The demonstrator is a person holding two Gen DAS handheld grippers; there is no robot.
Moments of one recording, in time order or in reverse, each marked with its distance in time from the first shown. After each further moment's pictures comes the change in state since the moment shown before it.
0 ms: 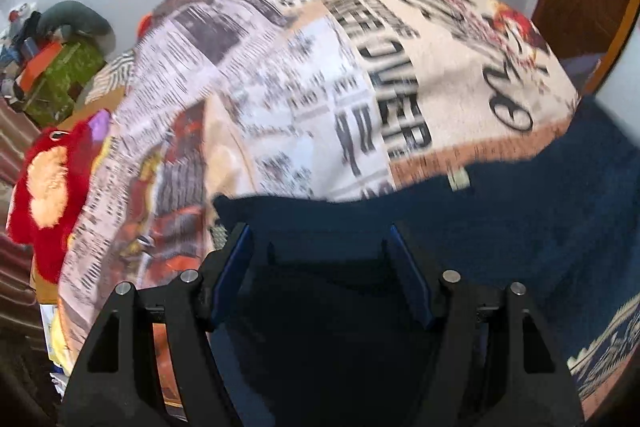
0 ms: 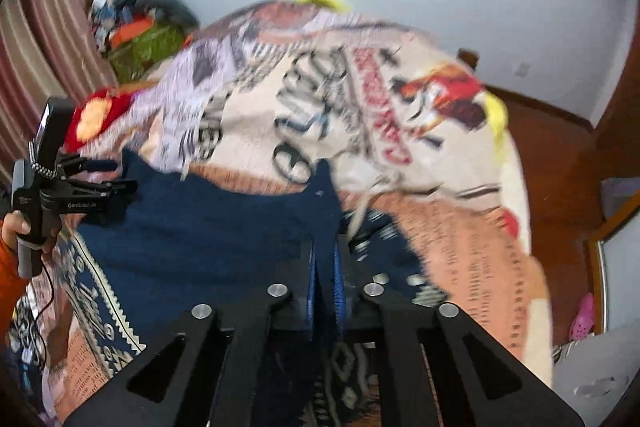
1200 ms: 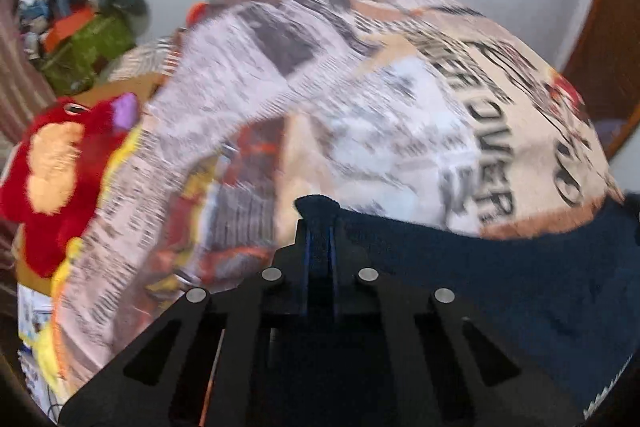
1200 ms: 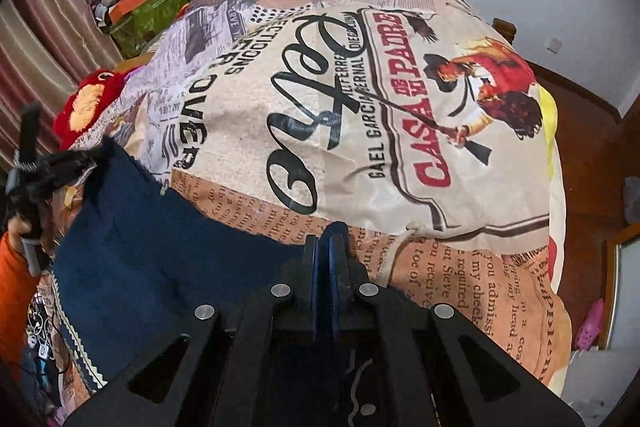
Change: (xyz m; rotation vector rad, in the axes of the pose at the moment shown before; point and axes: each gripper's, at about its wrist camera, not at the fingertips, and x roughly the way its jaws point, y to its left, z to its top) left arm 0.032 0.083 0.014 -0.177 -0.097 0.027; right arm 0.093 0.000 0.050 -0.027 0.203 0.090
